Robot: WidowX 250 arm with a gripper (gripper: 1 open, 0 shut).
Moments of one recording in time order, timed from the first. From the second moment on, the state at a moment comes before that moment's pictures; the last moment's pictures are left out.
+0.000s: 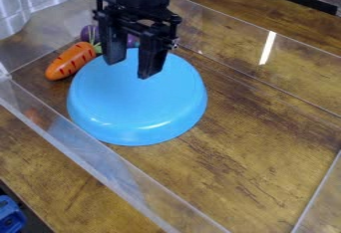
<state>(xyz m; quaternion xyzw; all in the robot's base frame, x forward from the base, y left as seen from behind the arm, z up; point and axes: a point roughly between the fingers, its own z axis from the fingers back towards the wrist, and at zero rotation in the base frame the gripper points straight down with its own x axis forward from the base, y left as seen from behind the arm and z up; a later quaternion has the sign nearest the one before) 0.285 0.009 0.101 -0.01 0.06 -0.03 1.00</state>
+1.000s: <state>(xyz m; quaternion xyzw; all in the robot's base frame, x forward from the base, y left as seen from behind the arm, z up) 0.291 0.012 0.082 -0.03 0.07 -0.03 1.00</state>
